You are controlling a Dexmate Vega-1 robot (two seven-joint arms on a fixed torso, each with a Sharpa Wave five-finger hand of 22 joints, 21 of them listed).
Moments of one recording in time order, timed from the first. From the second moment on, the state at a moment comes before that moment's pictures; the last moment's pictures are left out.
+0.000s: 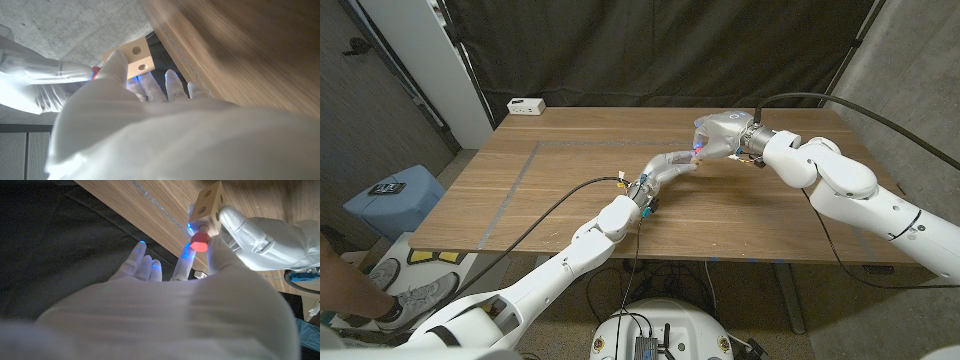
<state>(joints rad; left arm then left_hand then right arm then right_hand) 0.77 0.31 0.70 -1.32 -0.18 -0.33 0.12 1.00 0.09 0.29 -0.15 0.18 0.81 -0.19 0.19 0.19 0.79 -0.22 0.21 0.39 0.41 -0.04 0.21 0.18 0.10 0.13 0.19 0.18 -0.82 -0.97 -0.51 -2.15 -0.73 -0.22 0.28 0.82 -0.08 0.47 -0.15 0.18 0.73 -0.11 0.65 0.24 0.27 0.09 0.26 0.27 0.27 0.01 0.23 0.22 0.54 0.00 0.21 0.17</state>
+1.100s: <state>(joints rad) 0.78 0.32 0.70 -1.33 -0.18 -0.33 0.11 1.00 0.09 0.30 -0.15 0.18 0.81 -0.19 0.19 0.19 0.79 -0.21 0.20 0.39 0.41 -0.04 0.21 0.18 0.10 0.13 0.19 0.18 -0.84 -0.96 -0.51 -2.16 -0.72 -0.25 0.24 0.82 -0.08 0.45 -0.15 0.18 0.78 -0.07 0.68 0.26 0.30 0.08 0.27 0.26 0.31 -0.02 0.24 0.23 0.58 -0.02 0.21 0.17</state>
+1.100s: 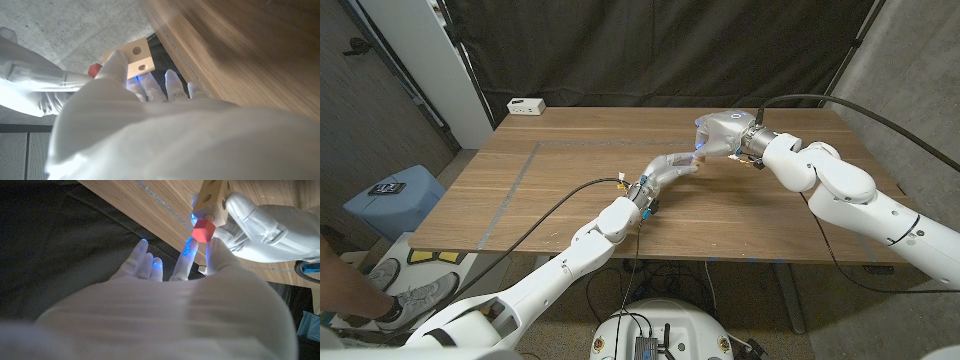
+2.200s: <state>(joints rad) 0.79 0.32 0.70 -1.34 -0.18 -0.33 0.11 1.00 0.09 0.31 -0.15 0.18 0.80 -0.18 0.19 0.19 0.79 -0.22 0.20 0.39 0.42 -0.05 0.21 0.18 0.10 0.13 0.19 0.18 -0.84 -0.96 -0.51 -2.19 -0.71 -0.27 0.26 0.71 -0.09 0.40 -0.12 0.18 0.62 -0.01 0.66 0.28 0.26 0.11 0.25 0.27 0.26 0.03 0.22 0.23 0.53 0.02 0.19 0.17</state>
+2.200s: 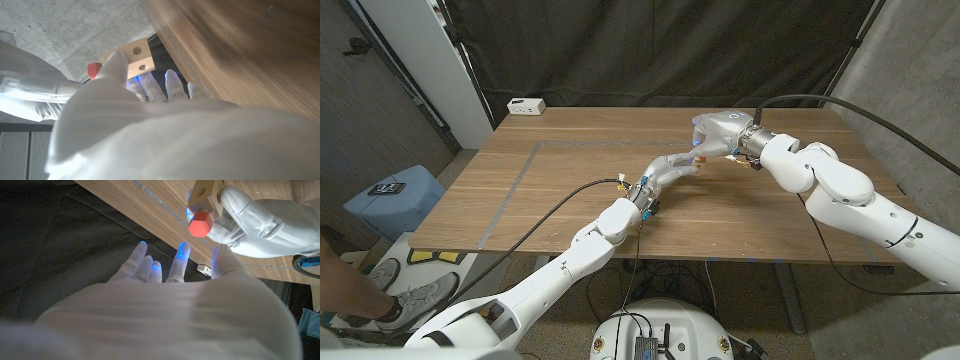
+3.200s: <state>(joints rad) 0.78 0.32 0.70 -1.32 -0.19 -0.34 0.11 1.00 0.09 0.31 -0.15 0.18 0.81 -0.19 0.19 0.19 0.79 -0.22 0.21 0.39 0.42 -0.05 0.21 0.18 0.10 0.13 0.19 0.18 -0.85 -1.03 -0.47 -2.21 -0.61 -0.23 0.30 0.74 -0.09 0.44 -0.16 0.18 0.43 -0.04 0.53 0.23 0.17 0.13 0.22 0.27 0.20 0.07 0.19 0.22 0.47 0.07 0.18 0.17</state>
